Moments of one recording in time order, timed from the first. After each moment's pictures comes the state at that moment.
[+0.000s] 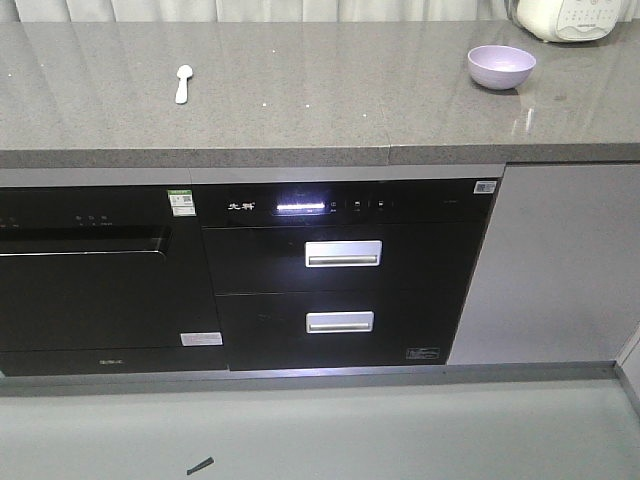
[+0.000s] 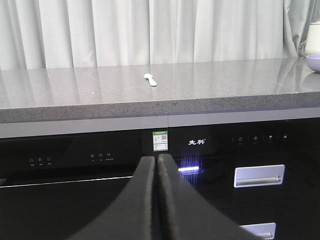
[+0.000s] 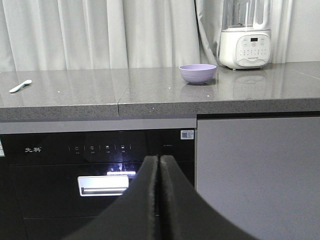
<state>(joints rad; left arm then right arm) -0.02 -0.01 0.03 0.02 0.09 -0.09 0.02 -0.01 0.03 -0.11 0.07 0.07</state>
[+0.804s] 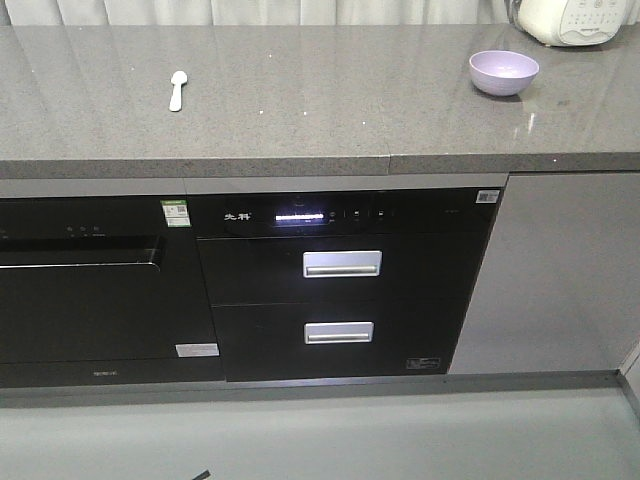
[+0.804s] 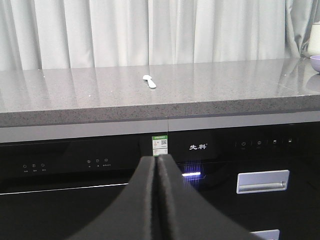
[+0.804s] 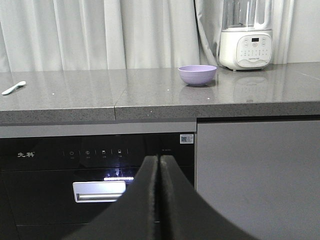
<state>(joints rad) -0.02 -0.01 0.03 0.02 0.09 -0.09 0.02 -0.01 0.03 -0.11 0.07 0.07</state>
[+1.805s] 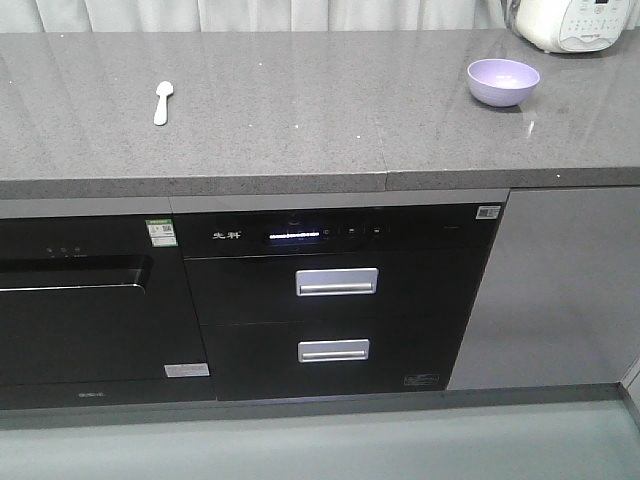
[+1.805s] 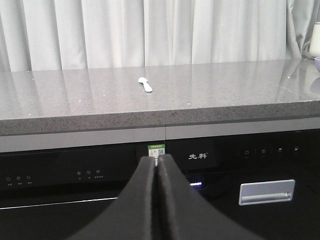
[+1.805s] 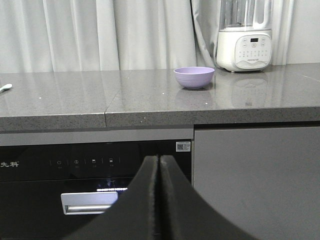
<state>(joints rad) -0.02 -0.01 0.03 0.02 0.09 -0.09 0.02 -0.01 0.03 -0.11 0.07 0.07</state>
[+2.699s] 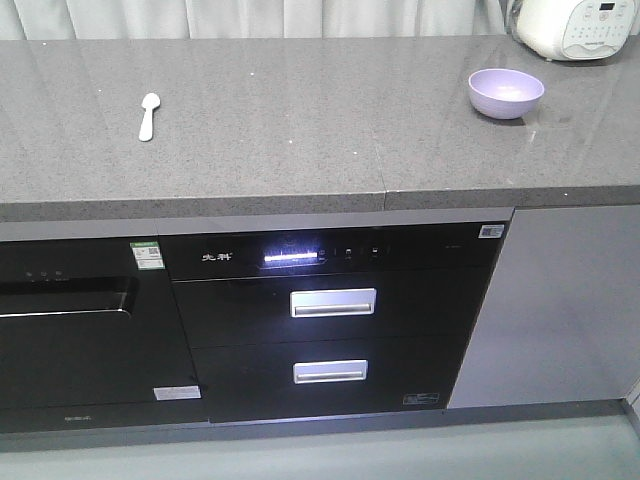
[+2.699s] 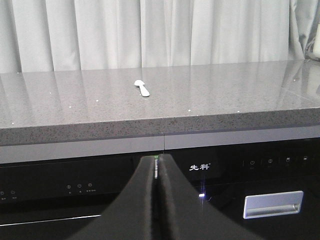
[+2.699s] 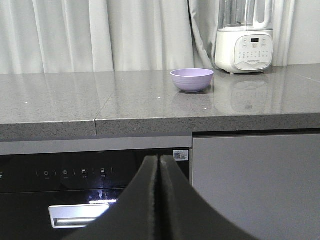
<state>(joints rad) -0.02 -0.01 0.03 0.02 0.09 -0.09 0.02 -0.01 0.03 -0.11 0.07 0.07</state>
